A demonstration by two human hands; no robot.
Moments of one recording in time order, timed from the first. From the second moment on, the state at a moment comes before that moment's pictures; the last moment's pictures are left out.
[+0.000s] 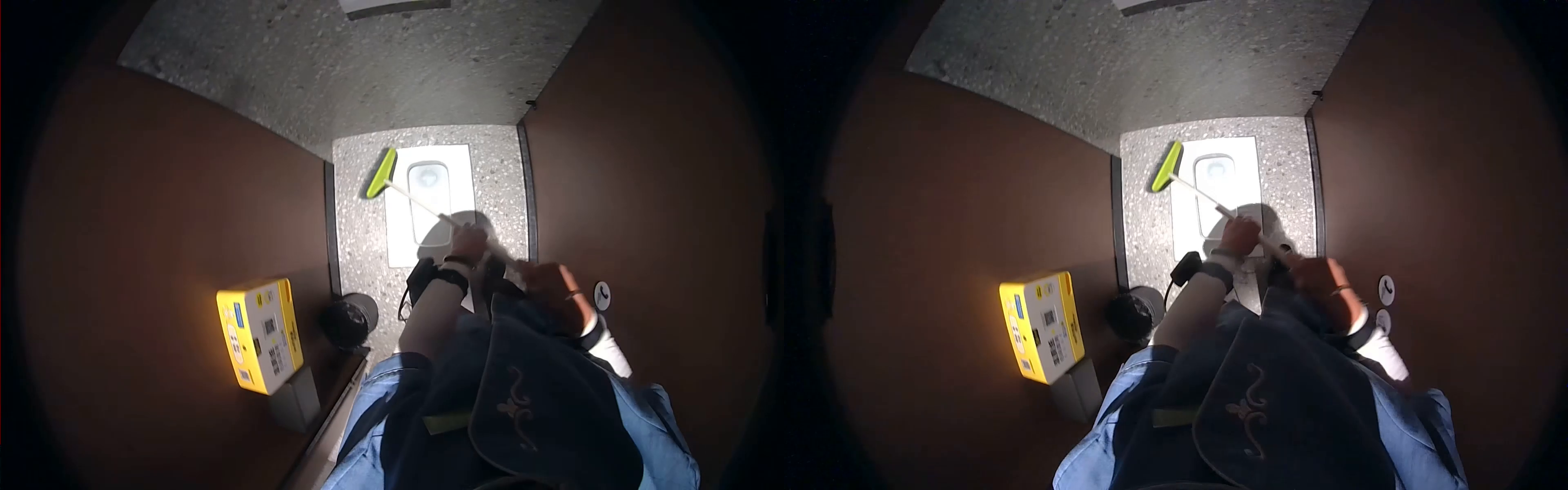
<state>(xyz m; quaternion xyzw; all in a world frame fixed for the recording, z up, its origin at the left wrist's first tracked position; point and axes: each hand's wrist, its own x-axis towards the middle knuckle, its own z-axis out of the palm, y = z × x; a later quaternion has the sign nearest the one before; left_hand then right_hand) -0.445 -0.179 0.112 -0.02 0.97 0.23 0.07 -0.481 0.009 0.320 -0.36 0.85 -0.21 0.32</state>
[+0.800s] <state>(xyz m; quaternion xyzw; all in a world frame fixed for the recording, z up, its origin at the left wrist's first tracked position) -0.387 -0.240 0.110 0.00 0.96 0.29 0.04 -0.342 -0.078 0.290 -0.18 0.93 -0.19 0.25</state>
